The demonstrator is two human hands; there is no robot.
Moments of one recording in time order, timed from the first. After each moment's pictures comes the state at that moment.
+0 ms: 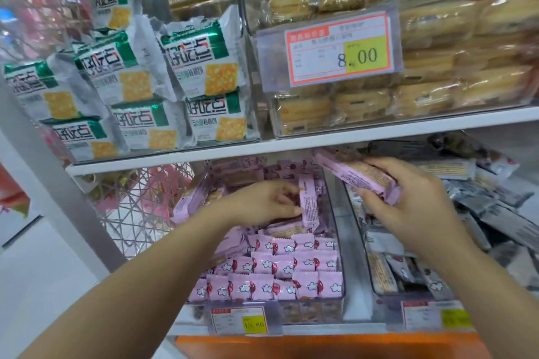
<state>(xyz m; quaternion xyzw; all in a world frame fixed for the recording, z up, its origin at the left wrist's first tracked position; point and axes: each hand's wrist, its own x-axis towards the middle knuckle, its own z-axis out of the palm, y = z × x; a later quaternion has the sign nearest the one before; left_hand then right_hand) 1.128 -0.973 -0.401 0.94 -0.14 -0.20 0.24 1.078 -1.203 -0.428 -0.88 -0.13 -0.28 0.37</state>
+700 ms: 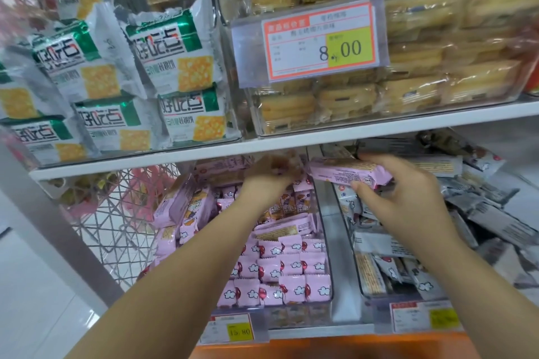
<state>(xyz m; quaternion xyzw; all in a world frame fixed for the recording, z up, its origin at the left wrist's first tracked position) 1.159 -1.013 -0.420 0.88 -0.04 0.00 0.48 1.088 -1.209 -0.438 -0.87 -0.09 -0.30 0.39</state>
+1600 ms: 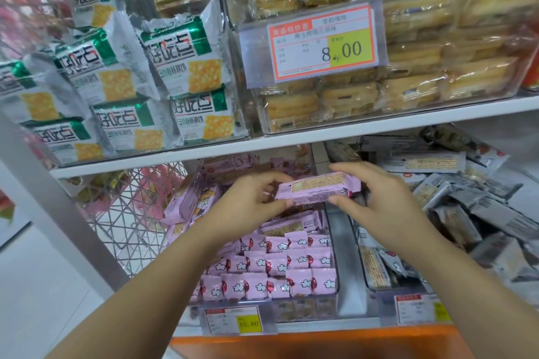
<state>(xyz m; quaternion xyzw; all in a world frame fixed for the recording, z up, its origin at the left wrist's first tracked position) 1.112 -0.966 -0.412 0.92 -0.20 -0.01 0.35 1.081 -1.188 -0.432 -0.87 -0.16 -0.20 0.42</state>
